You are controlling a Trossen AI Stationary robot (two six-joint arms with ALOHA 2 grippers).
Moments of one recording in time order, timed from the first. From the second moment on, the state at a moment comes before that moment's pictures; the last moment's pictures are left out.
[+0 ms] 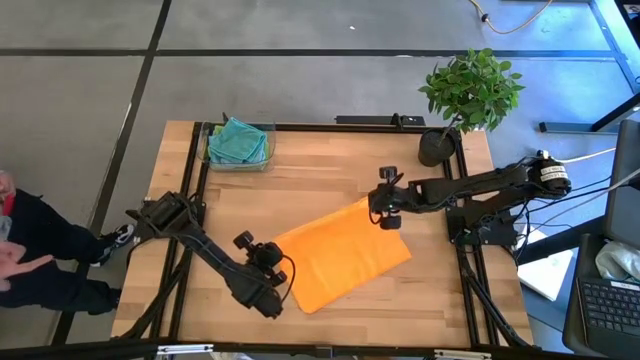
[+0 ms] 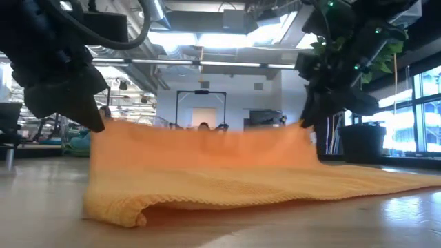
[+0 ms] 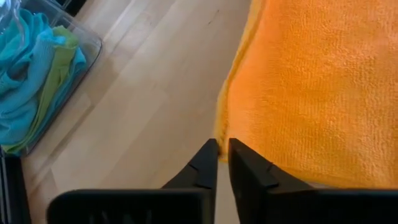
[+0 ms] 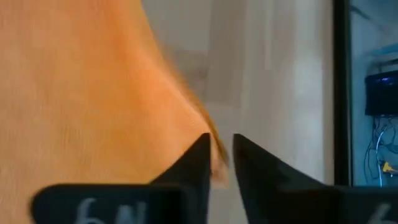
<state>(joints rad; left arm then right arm) -0.67 1.98 1.27 -1.21 -0.76 -1.47 0.01 1.34 0.70 -0.35 0.45 -0.32</state>
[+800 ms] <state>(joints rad) -0.74 1.98 1.31 -1.12 -0.87 -1.62 0.03 1.27 0.70 -0.38 0.08 -0.19</state>
